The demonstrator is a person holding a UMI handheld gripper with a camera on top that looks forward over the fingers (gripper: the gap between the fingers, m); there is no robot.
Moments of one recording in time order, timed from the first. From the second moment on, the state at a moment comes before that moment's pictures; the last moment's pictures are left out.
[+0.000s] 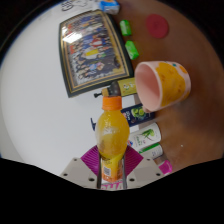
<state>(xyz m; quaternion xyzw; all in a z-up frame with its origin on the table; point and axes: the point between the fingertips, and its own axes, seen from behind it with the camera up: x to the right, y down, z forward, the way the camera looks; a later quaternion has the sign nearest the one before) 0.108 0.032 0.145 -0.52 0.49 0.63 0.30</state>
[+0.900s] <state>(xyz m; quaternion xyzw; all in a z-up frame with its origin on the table) 0.285 0.056 0.201 -0.75 0.09 0.16 0.64</state>
